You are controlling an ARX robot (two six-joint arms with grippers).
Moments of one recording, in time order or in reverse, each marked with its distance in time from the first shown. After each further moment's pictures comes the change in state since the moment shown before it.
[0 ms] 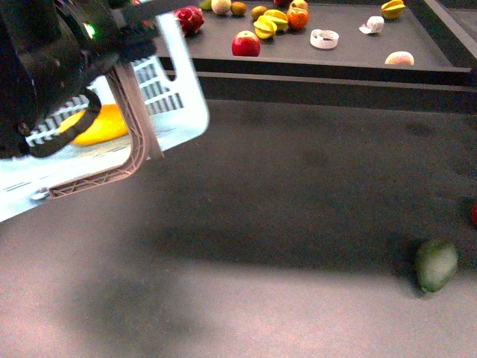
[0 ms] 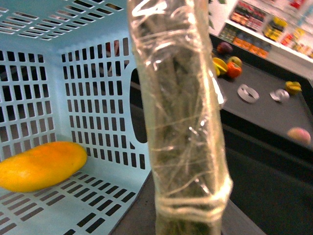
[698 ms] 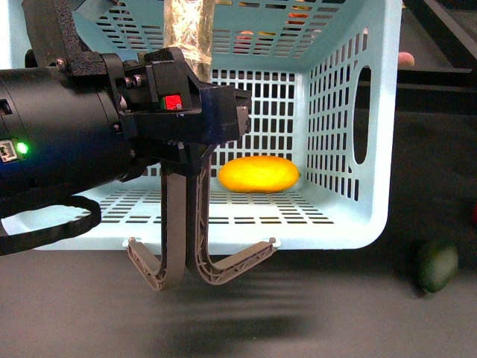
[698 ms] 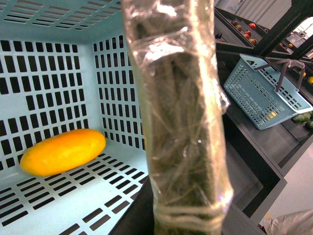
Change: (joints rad) left arm -0.034 -0.140 -0.293 0.168 0.850 0.081; right arm 0.000 0.001 0.000 0.000 0.000 0.000
